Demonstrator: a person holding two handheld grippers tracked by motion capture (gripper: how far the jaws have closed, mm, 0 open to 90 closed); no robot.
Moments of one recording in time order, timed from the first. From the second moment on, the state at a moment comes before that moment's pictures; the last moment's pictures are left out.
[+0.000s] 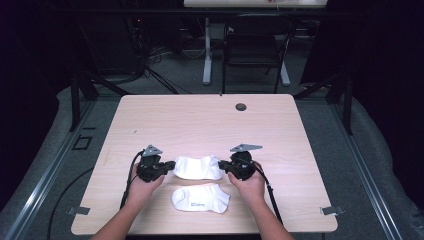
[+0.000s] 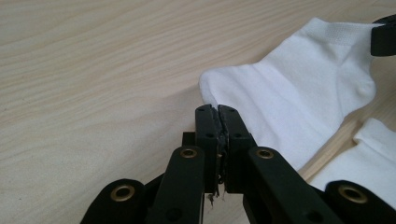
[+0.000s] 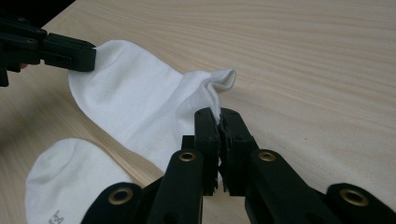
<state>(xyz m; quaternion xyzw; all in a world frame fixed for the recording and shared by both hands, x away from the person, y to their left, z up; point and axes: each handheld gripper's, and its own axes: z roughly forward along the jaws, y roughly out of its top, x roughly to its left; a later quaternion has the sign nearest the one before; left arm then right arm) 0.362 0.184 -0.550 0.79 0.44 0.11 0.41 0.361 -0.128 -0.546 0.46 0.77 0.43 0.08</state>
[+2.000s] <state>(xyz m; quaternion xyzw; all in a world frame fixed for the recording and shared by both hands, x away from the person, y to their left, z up) 0.276 0.175 -0.554 0.84 0.38 0.11 0.39 0.273 -0.145 -0.543 0.43 0.80 0.42 0.07</state>
